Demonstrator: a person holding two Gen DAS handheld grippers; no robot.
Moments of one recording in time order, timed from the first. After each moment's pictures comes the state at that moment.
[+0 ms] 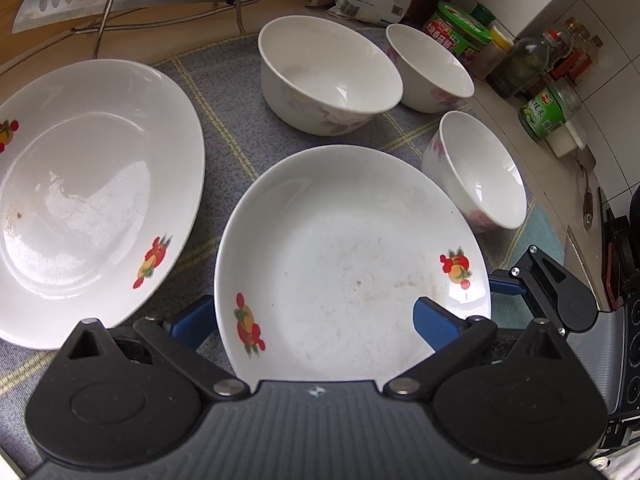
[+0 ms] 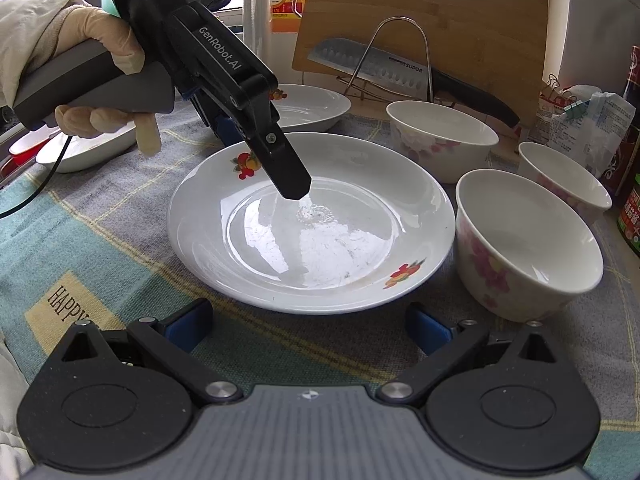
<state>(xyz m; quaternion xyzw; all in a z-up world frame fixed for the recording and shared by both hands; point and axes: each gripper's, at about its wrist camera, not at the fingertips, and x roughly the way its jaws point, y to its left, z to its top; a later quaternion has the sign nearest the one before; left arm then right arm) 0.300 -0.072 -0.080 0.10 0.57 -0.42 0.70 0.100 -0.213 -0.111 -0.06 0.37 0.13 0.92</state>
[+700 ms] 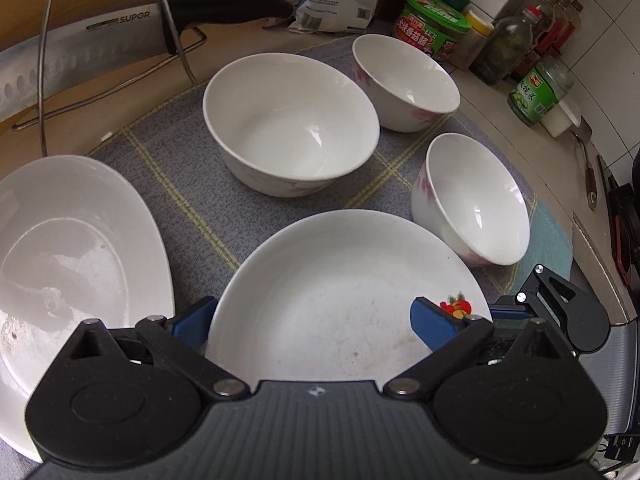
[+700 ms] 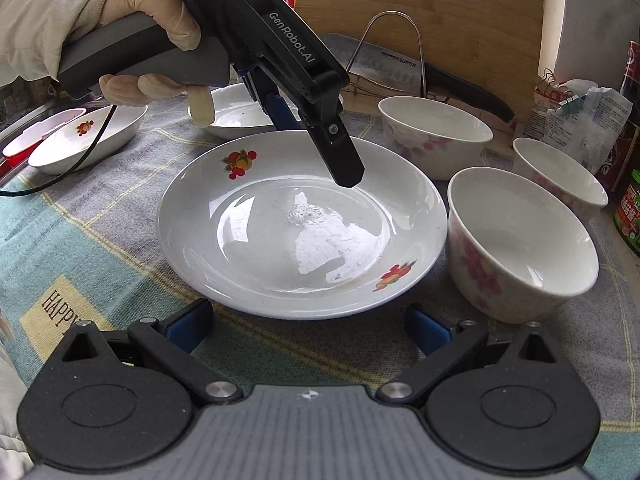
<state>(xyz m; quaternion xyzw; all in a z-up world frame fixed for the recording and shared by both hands) 0.317 -0.123 -0.072 0.16 0.53 -0.46 0.69 0.106 -0.214 -0.109 -0.06 0.38 0.12 0.92</state>
